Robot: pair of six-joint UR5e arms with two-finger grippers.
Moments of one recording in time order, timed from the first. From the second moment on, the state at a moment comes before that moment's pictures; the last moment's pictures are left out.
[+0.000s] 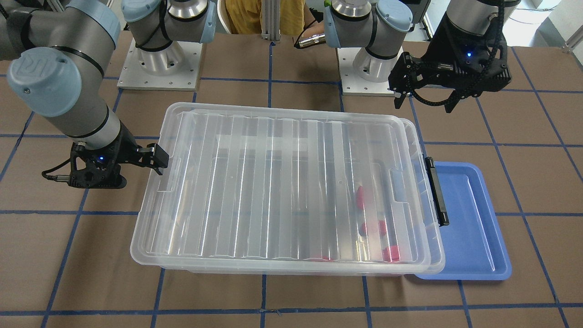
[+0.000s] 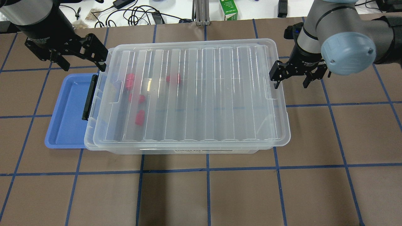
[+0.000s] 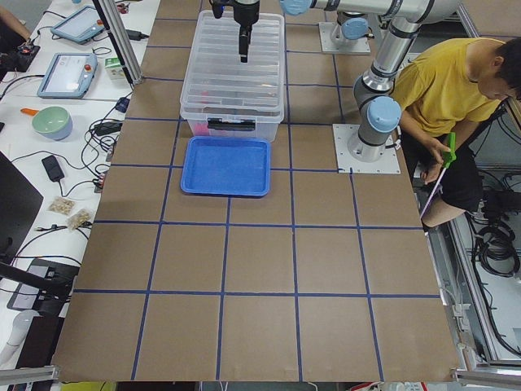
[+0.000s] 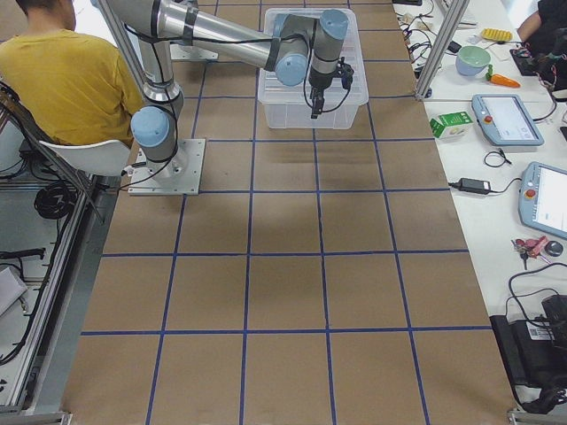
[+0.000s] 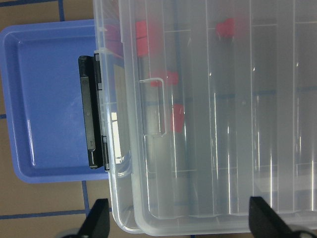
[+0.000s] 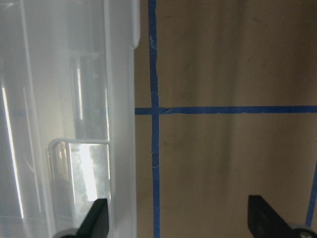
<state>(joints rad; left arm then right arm) -1.50 -1.55 -1.49 -1.64 1.57 0.15 1.50 -1.39 1.70 -1.79 -1.55 -0.07</state>
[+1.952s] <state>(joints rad) -1.50 -1.55 -1.49 -1.64 1.57 0.15 1.43 -1.38 1.69 -1.81 -1.60 -0.26</state>
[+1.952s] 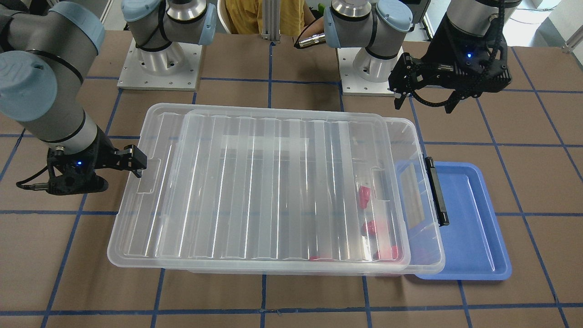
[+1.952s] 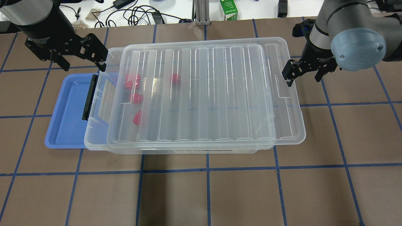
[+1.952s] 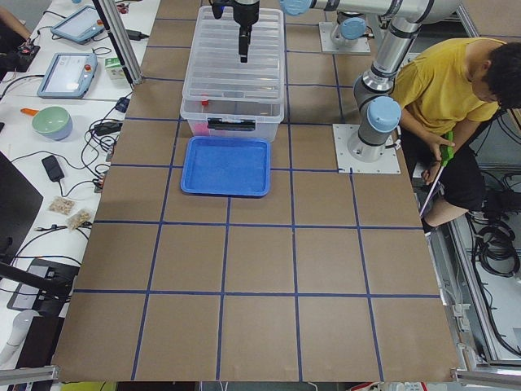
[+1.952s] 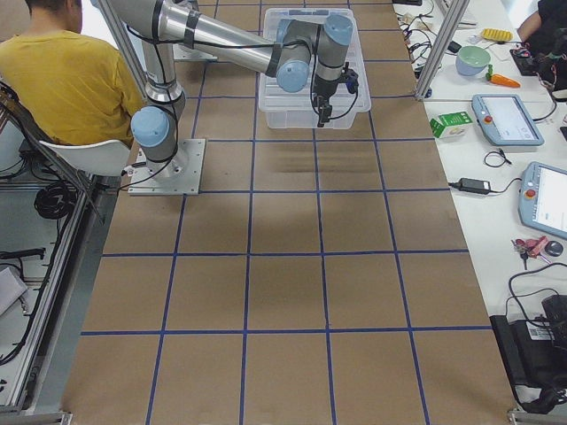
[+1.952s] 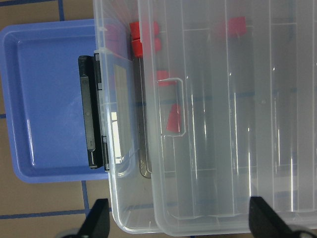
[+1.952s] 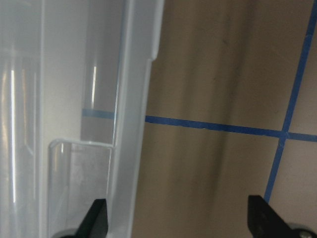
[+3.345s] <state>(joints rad) -1.50 -1.55 -1.49 -1.64 1.57 0.15 1.29 -1.38 1.68 -1.81 -1.64 -0.44</state>
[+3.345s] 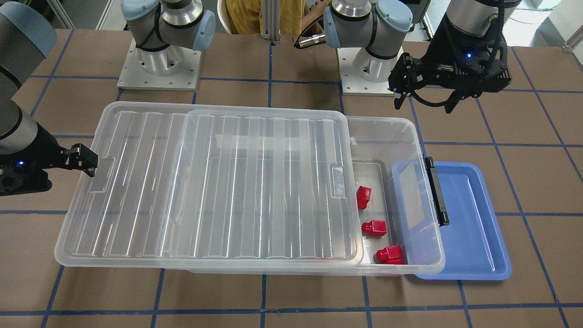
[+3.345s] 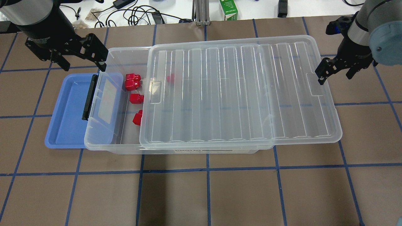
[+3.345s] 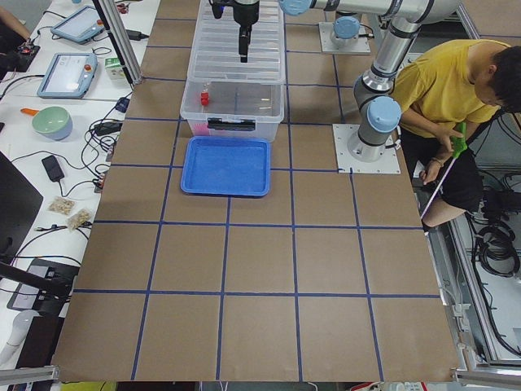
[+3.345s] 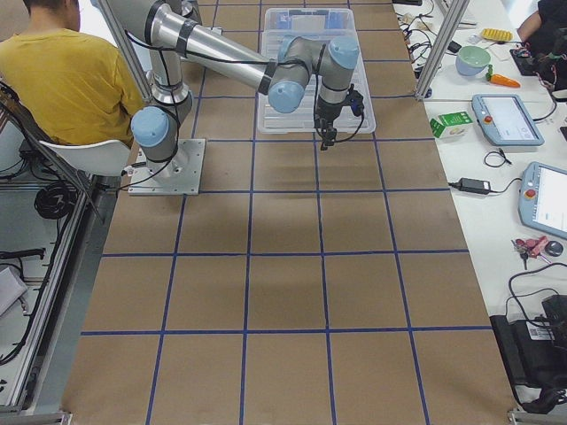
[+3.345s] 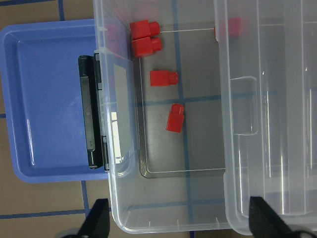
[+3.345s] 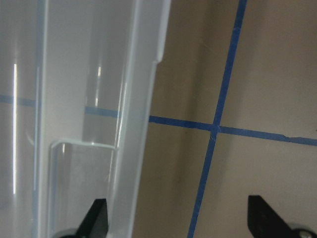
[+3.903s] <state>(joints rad) -1.50 -1.55 -1.50 -1.64 1.57 0.14 1.27 -1.39 1.68 -1.81 -1.65 -0.44</state>
